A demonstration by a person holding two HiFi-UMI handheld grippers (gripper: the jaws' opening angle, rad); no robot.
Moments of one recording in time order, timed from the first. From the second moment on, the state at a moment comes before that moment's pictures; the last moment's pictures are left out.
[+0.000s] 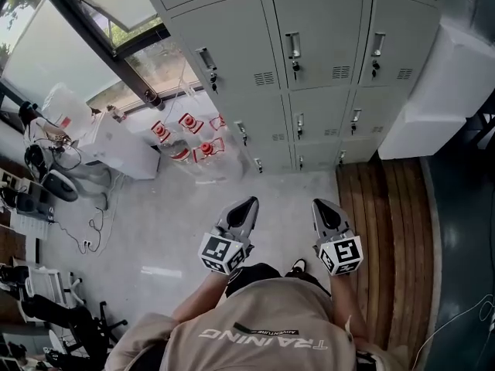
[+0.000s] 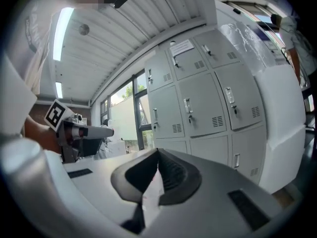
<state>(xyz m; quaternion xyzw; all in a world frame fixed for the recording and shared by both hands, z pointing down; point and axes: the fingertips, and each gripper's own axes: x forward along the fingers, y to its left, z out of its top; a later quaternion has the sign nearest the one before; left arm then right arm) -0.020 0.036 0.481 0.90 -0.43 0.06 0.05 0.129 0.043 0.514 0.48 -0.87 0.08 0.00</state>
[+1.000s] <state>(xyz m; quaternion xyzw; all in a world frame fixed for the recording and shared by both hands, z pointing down) -0.061 -0.154 0.481 0.93 -0.35 0.04 0.06 0.066 -0.116 0.508 0.53 -0.84 0.08 0.05</state>
